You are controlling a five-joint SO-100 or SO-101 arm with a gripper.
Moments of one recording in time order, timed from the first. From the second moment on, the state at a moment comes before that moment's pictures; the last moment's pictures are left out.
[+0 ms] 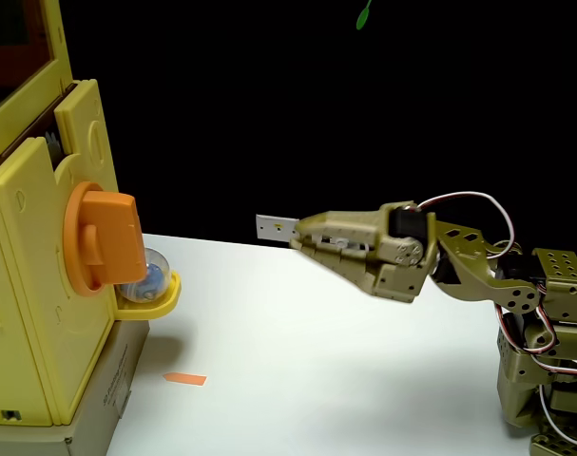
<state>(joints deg) -2.7 184.8 184.9 -7.5 -6.2</state>
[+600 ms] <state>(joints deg) -3.1 194.9 184.9 35.9 0.9</state>
